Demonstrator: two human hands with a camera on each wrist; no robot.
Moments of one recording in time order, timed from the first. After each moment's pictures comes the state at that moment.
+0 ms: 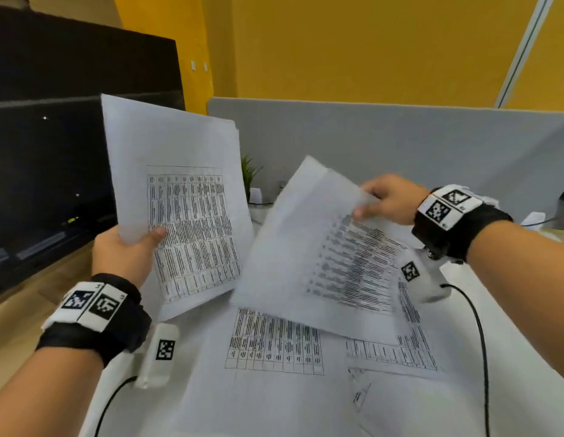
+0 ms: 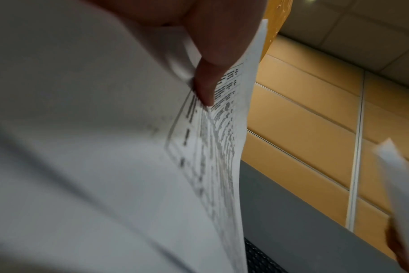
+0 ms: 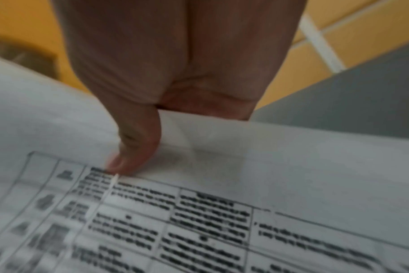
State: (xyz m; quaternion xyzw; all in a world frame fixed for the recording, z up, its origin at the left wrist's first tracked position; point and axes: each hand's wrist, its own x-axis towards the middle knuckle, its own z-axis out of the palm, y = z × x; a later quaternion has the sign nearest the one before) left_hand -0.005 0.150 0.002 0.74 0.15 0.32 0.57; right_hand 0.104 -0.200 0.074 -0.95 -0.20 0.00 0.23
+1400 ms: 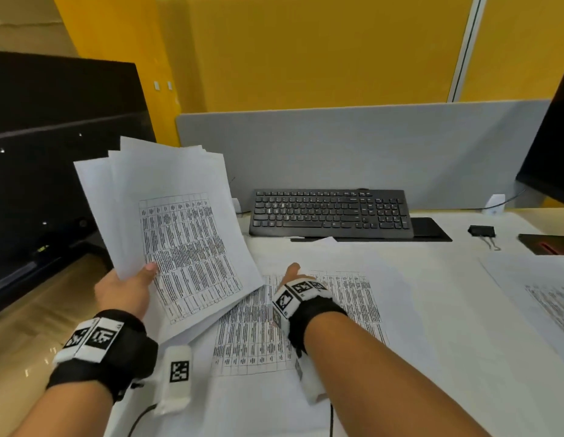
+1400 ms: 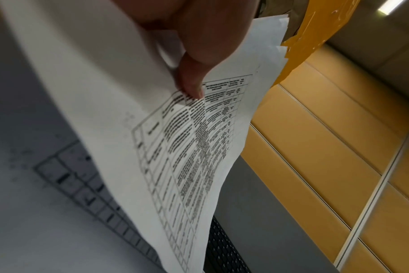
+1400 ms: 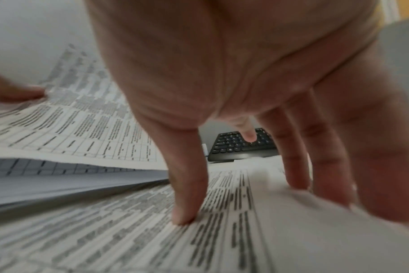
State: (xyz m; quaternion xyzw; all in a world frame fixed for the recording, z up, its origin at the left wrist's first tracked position) left_hand -0.001 0.127 -0.026 0.68 0.25 0.27 0.63; right_hand 0.043 -0.092 -0.039 -0.94 0.11 0.19 0.26
